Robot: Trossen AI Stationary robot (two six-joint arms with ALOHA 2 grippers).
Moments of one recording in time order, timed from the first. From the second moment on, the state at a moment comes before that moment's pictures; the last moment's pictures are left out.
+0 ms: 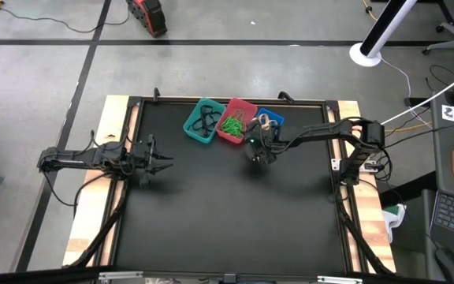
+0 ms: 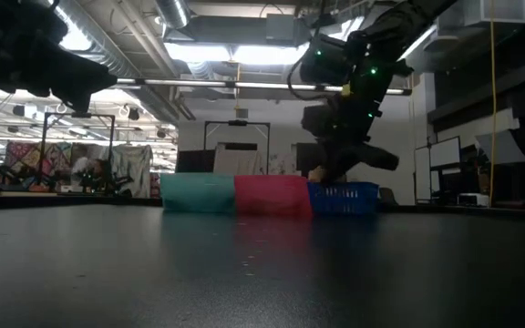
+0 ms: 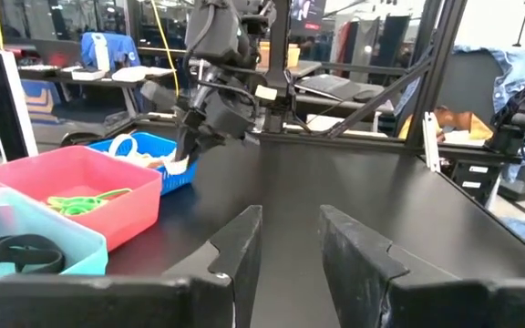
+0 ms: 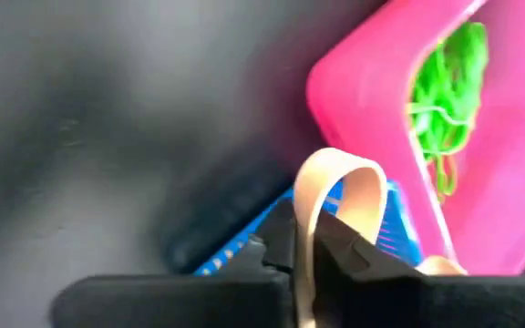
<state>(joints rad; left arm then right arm) -0.03 0.01 0.06 -0.10 -0.09 -0.09 -0.21 1.73 1.07 -0.45 0.30 -0.84</state>
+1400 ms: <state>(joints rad) -0.03 0.01 0.06 -0.11 -0.09 -0.11 -0.40 1.70 1.14 -0.60 0.43 -0.84</state>
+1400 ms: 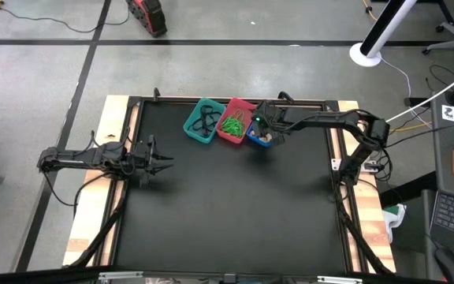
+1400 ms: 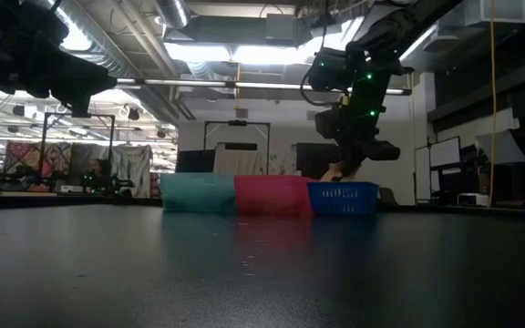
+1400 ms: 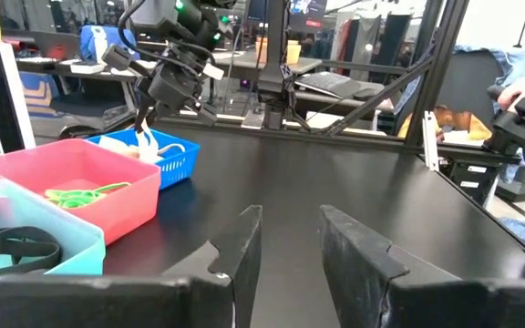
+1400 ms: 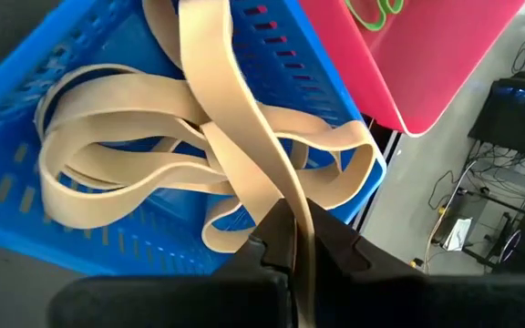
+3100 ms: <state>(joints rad) -0.03 0.01 0.06 -0.11 -0.09 -0.07 -0.53 1.11 0.76 -0.53 0.01 -0.39</state>
